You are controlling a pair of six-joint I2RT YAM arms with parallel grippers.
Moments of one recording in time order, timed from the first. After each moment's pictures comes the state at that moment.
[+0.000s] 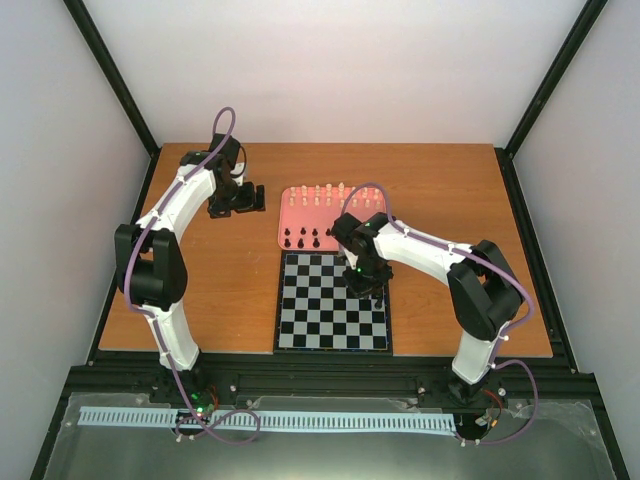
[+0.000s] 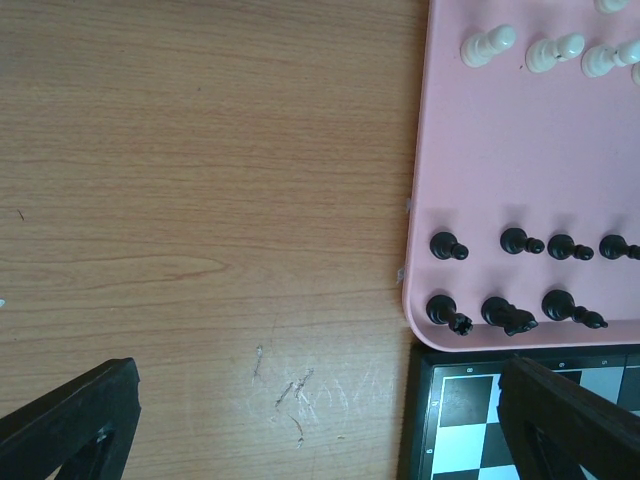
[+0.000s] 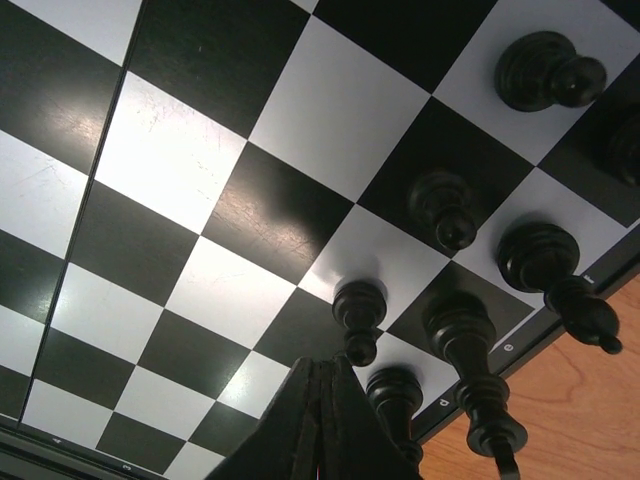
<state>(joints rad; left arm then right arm) -0.18 1.88 1.66 -1.04 0.12 -0.29 0.74 1.78 1.27 -1.09 -0.08 0.23</state>
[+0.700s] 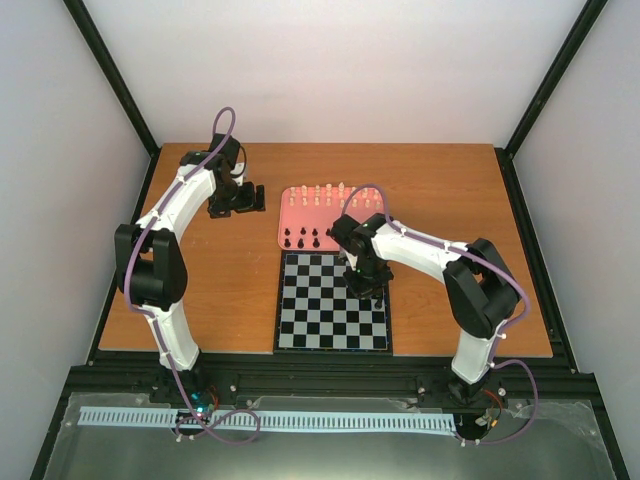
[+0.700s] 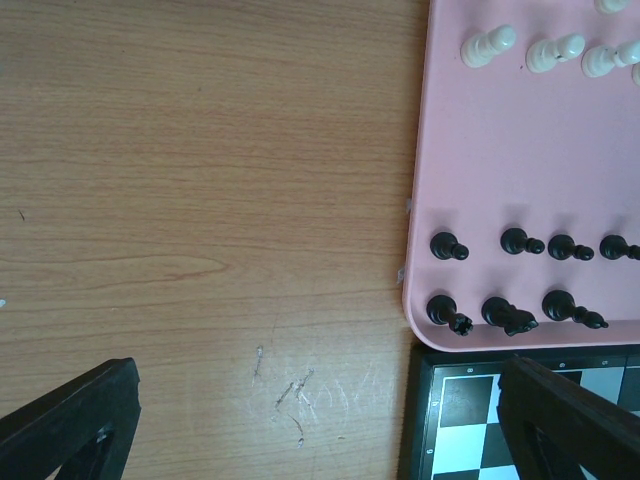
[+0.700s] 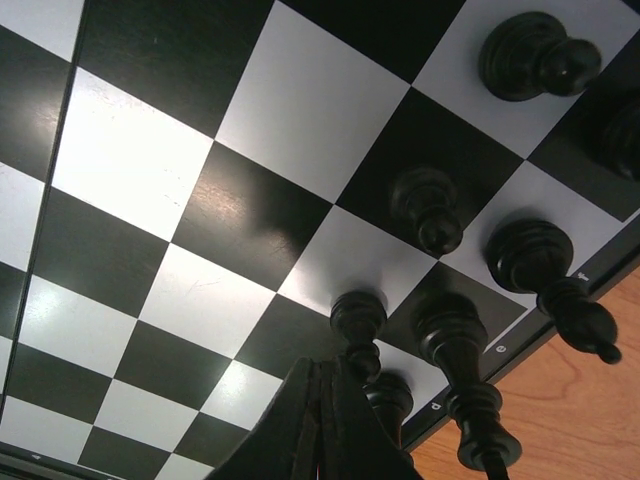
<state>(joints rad) -0.18 1.88 1.66 -1.04 0.12 -0.29 0.74 1.80 1.27 -1.10 -0.06 0.25</state>
